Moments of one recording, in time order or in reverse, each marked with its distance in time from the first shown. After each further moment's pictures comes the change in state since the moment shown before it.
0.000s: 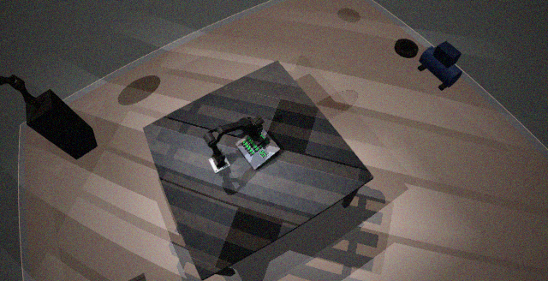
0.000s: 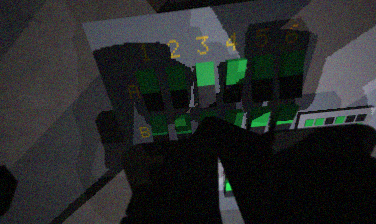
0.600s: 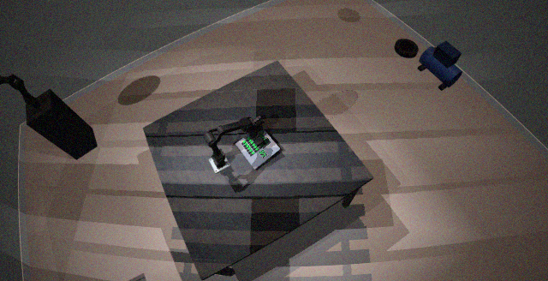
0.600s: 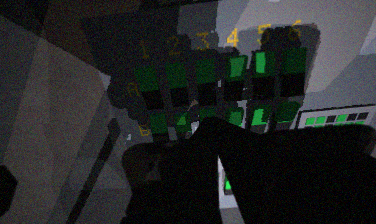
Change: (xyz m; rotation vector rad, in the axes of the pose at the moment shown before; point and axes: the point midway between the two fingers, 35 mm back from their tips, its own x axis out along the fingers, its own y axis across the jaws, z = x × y) arm 0.000 0.000 -0.001 -0.001 0.009 0.001
